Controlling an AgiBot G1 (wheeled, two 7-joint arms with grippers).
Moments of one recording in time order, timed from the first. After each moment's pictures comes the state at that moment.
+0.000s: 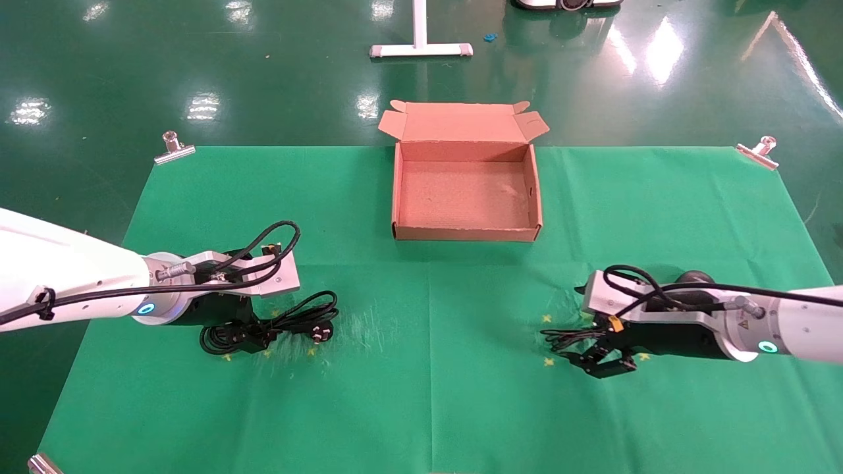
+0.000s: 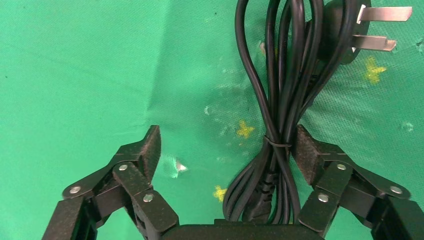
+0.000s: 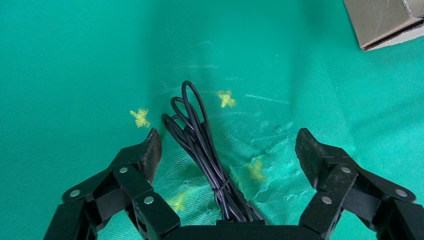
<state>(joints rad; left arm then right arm) -1.44 0.94 0.82 -1.36 2.25 1.35 -0.75 1.24 -0.80 -0.58 1.09 -1.72 -1.16 0.21</state>
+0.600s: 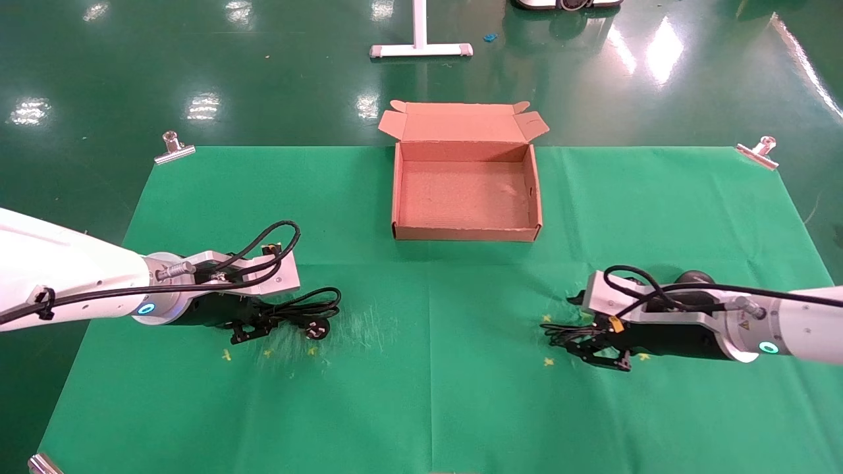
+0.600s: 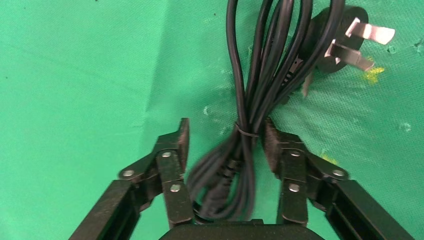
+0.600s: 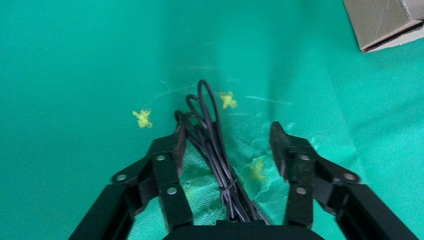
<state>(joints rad) -1.44 0.94 0.82 -1.36 2.25 1.35 -0.75 1.23 -0.80 -0.58 1.09 -1.72 -1.16 0.21</state>
